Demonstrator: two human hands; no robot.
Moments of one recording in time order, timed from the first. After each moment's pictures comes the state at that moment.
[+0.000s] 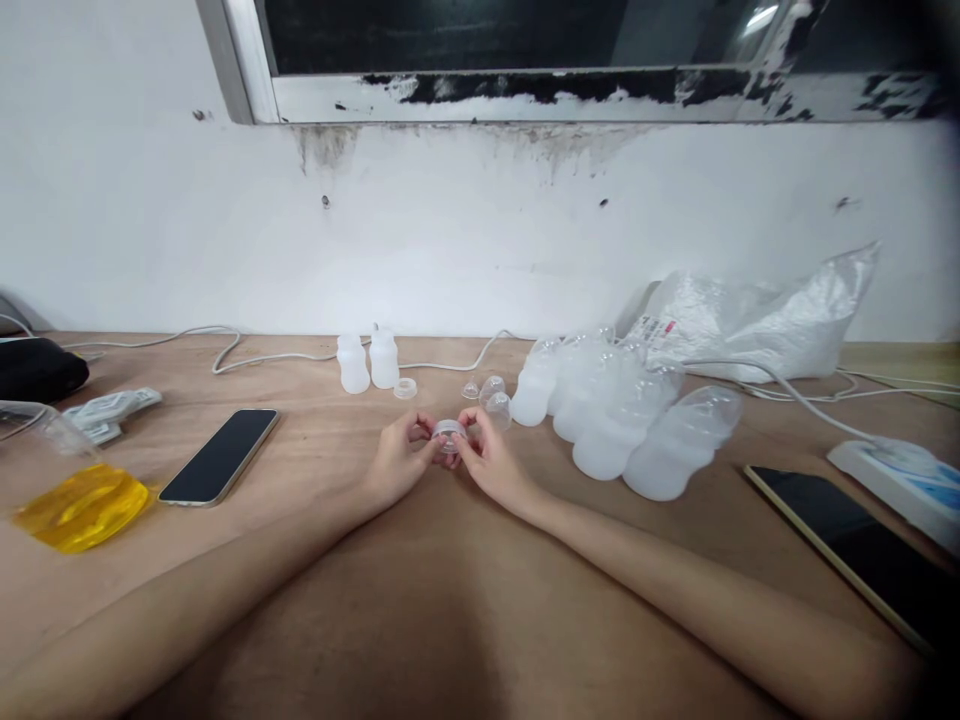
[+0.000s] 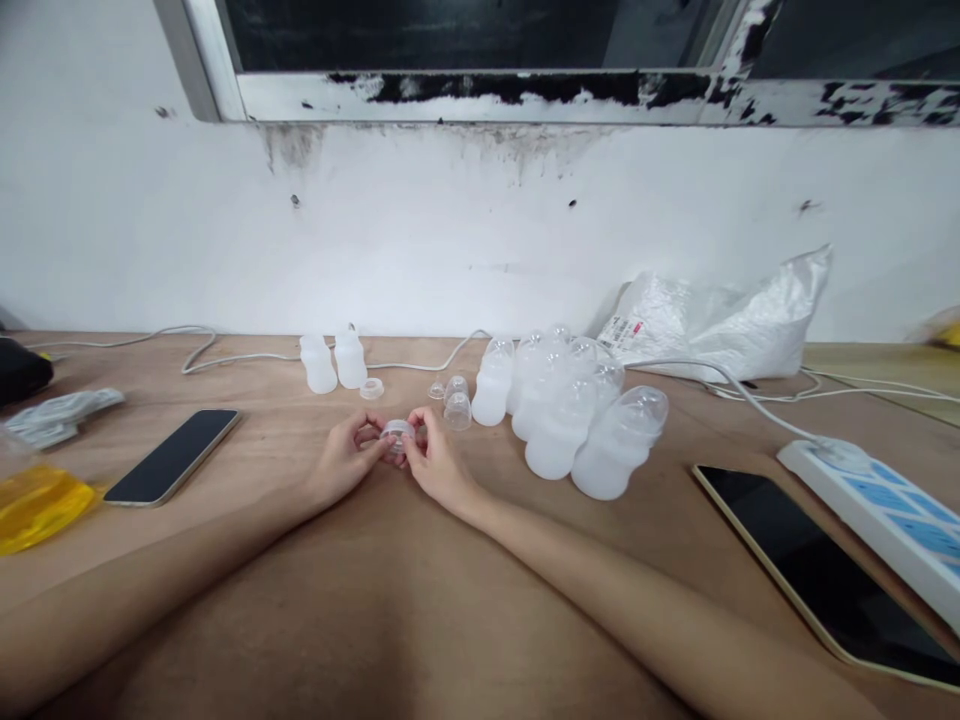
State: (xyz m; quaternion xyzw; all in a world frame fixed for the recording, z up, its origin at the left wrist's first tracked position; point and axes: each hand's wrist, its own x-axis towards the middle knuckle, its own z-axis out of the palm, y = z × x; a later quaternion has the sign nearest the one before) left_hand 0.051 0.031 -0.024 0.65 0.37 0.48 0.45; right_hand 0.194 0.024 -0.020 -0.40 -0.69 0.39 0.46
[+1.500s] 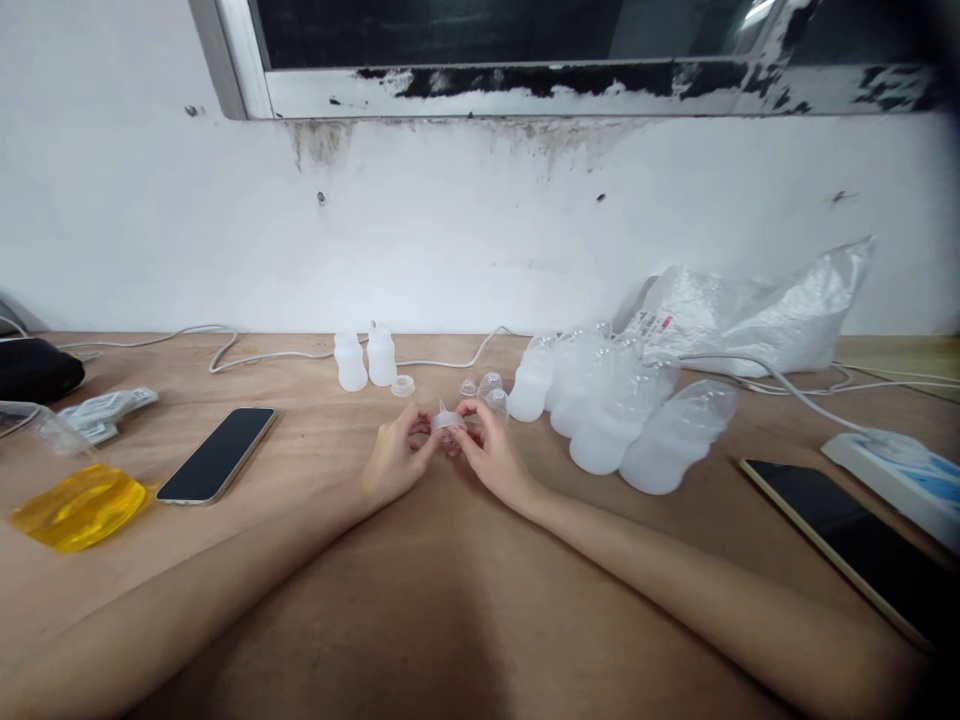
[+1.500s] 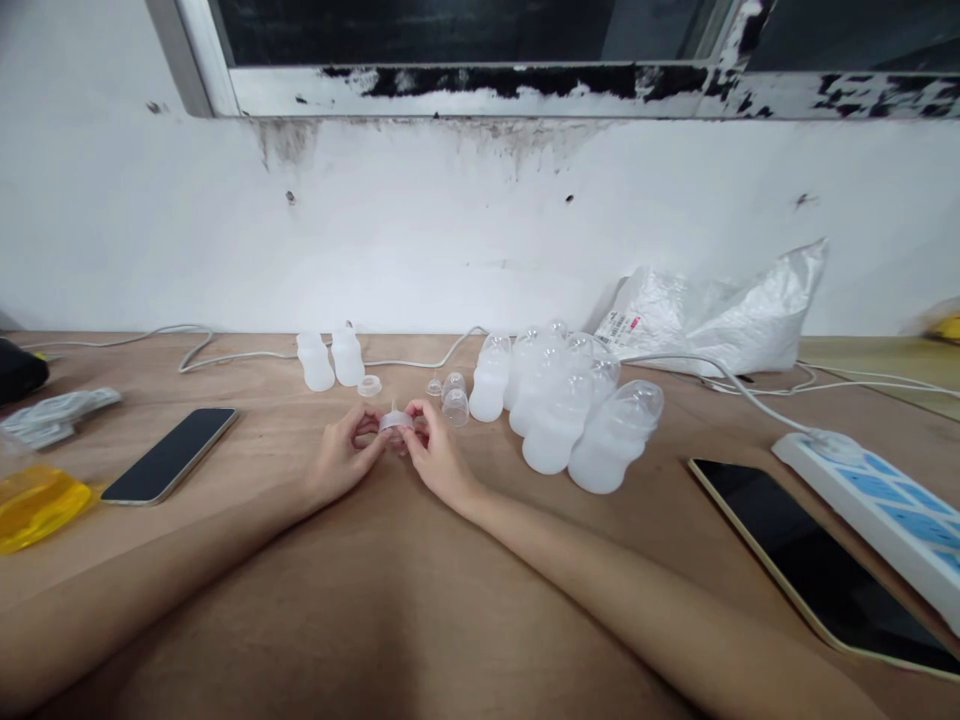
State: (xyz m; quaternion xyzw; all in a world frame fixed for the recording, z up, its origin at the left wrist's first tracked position) left_hand 0.048 0.026 -0.015 0.72 0.39 0.47 0.31; right_hand 0.195 0.023 -0.016 -0.37 -0.68 0.39 0.49
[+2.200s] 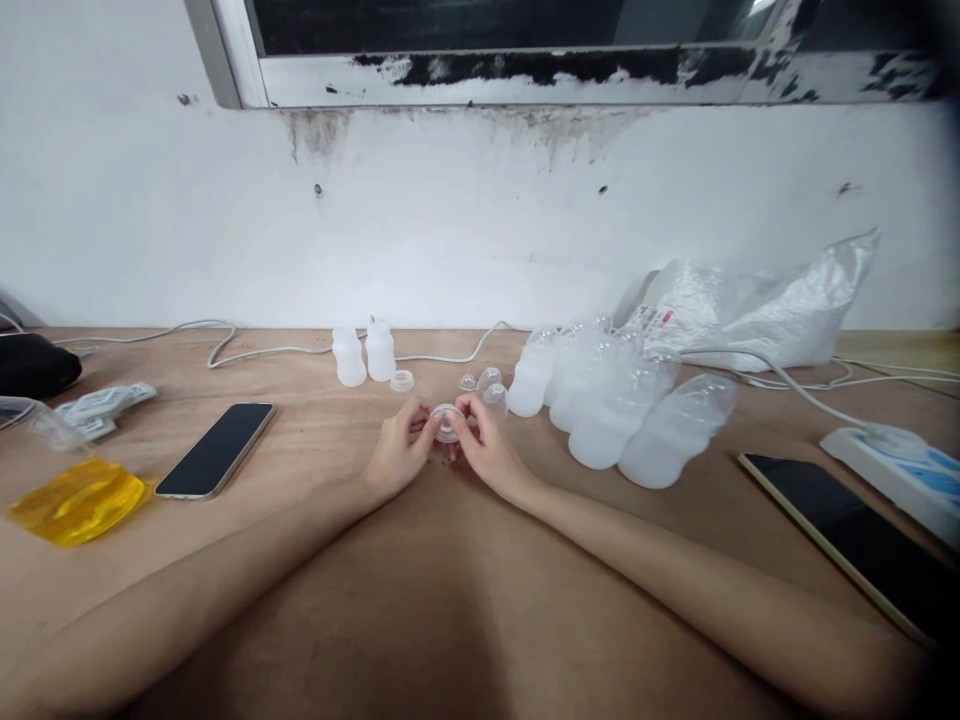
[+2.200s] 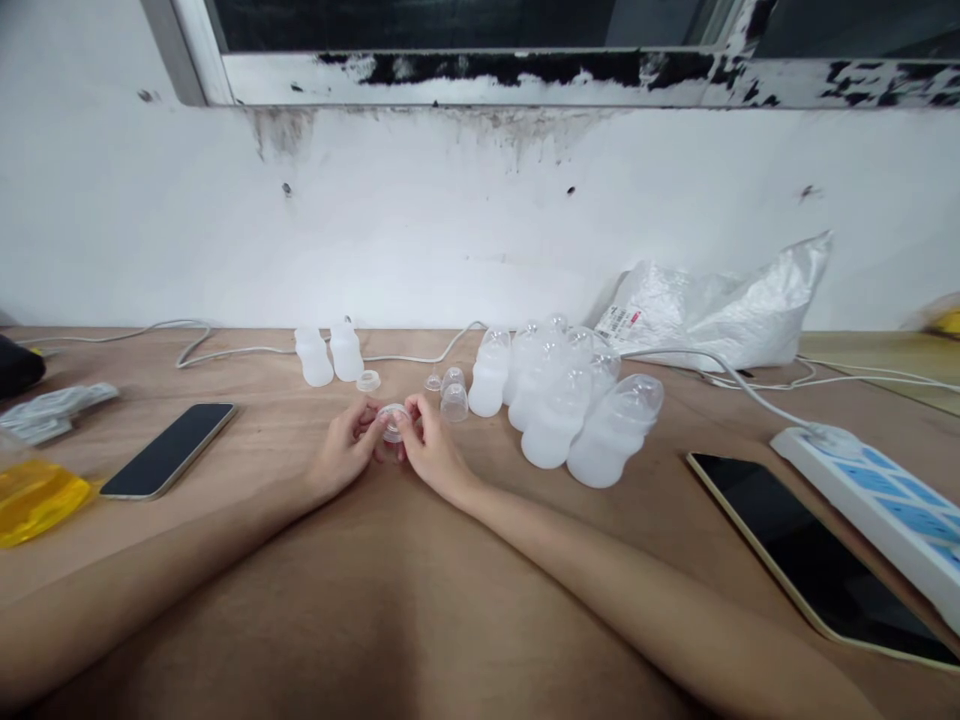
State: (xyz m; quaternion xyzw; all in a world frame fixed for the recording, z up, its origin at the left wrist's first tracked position) left_hand 0.056 0.026 -0.016 0.69 0.38 0.48 0.39; right_hand 0.192 0.021 -0.011 -0.40 -0.70 0.37 0.46
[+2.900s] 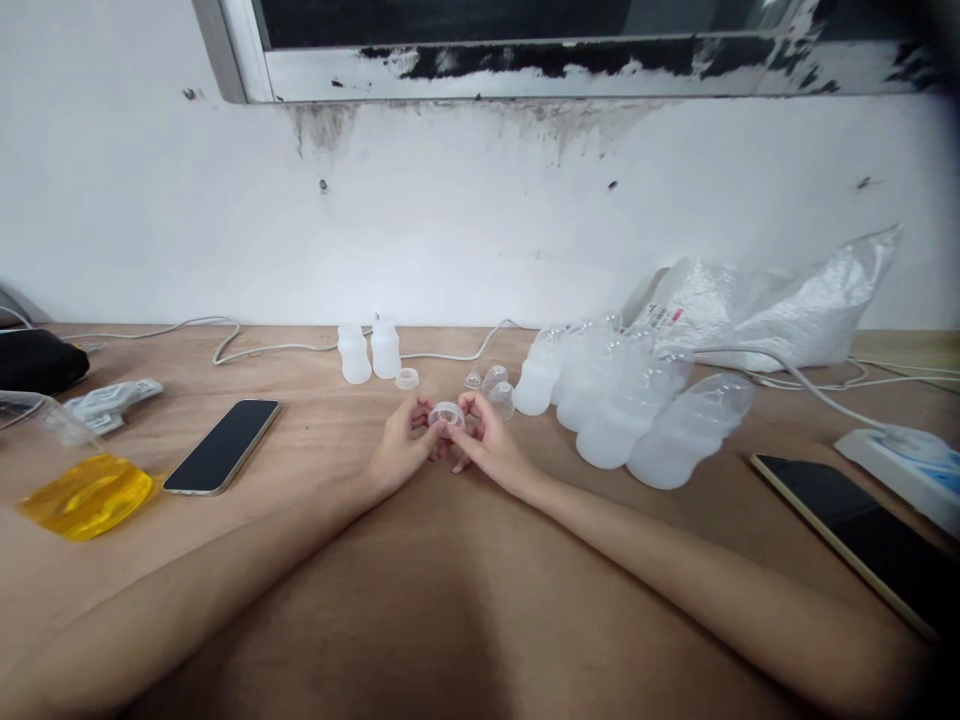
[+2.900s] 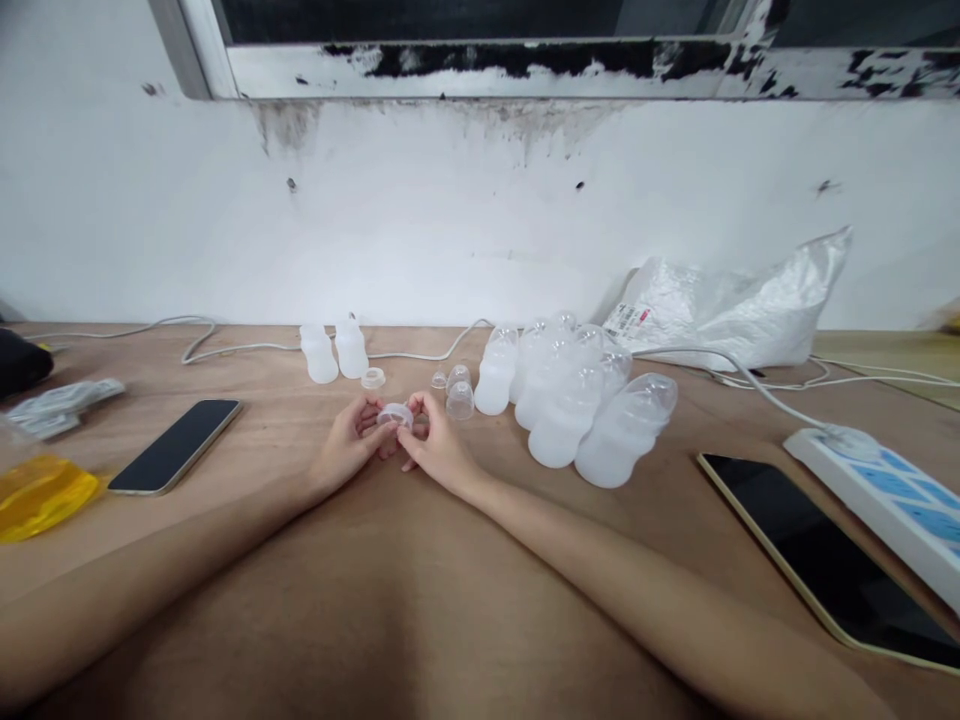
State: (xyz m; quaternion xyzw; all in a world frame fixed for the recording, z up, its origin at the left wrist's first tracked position) left_hand 0.053 0.033 -0.022 0.64 0.36 0.50 0.46; right_hand 0.190 0.023 -0.011 -0.36 -0.65 0.48 0.46
